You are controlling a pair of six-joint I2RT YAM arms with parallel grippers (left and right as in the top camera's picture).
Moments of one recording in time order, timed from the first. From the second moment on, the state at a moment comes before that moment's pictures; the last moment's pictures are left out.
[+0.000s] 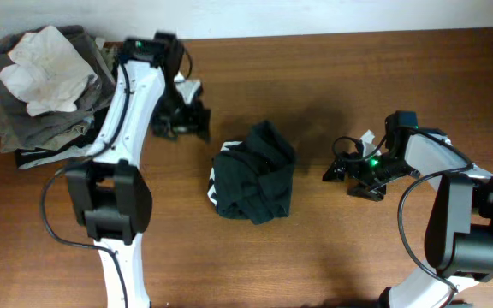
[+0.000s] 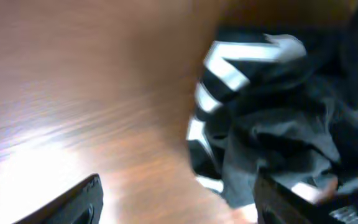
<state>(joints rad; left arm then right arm) -0.19 2.23 2.11 -1.54 0.27 0.03 -0.15 1.86 1.08 -0.86 -0.58 0.11</state>
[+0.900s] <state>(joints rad) -0.32 2.23 1.83 -1.46 0.75 0.44 -0.15 1.86 1.08 -0.86 -0.58 0.08</state>
